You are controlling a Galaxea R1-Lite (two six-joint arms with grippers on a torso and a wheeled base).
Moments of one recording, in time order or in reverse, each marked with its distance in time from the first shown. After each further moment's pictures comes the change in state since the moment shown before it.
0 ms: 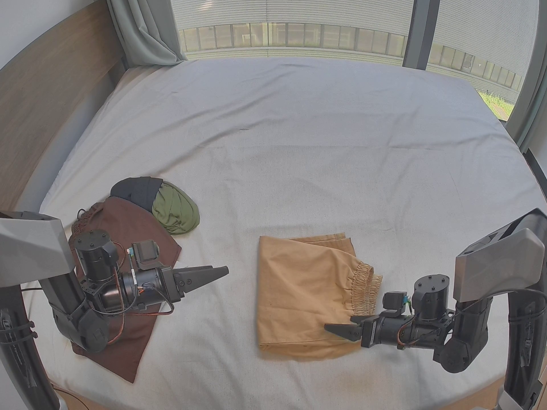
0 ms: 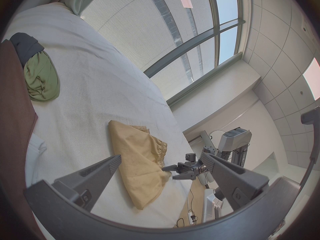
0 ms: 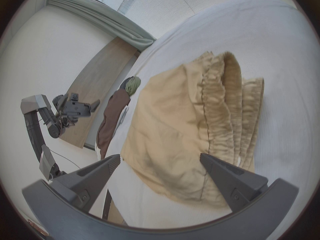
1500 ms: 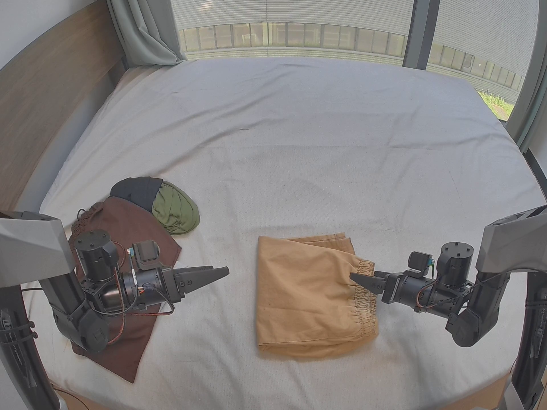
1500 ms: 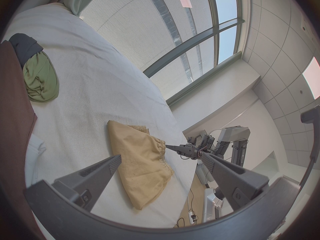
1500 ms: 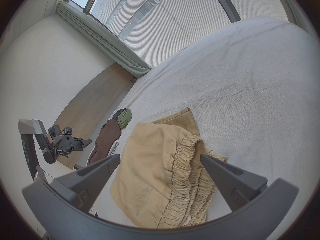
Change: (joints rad) left arm -0.002 0.000 0.000 0.000 -0.002 0.006; right arm -0.164 -0.082 -0.108 0.000 0.001 -0.008
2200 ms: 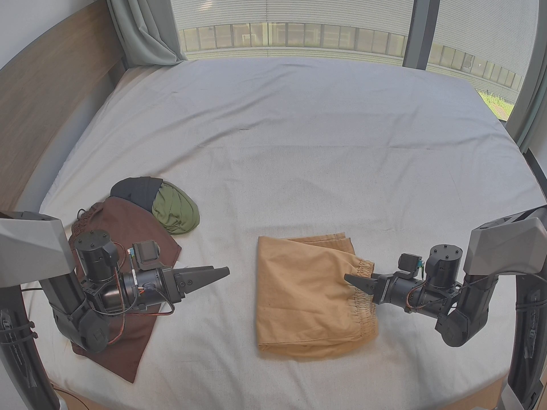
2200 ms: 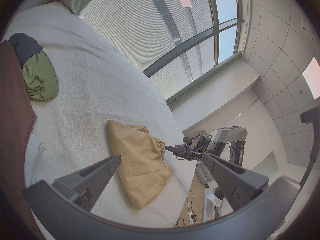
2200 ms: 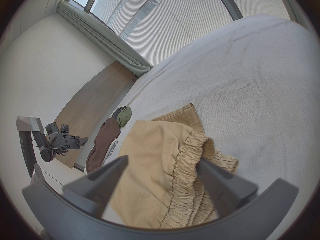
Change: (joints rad) left arm -0.002 0.000 0.000 0.000 0.000 -0.001; right arm 0.020 0.070 -0.067 -0.005 -0.003 0.001
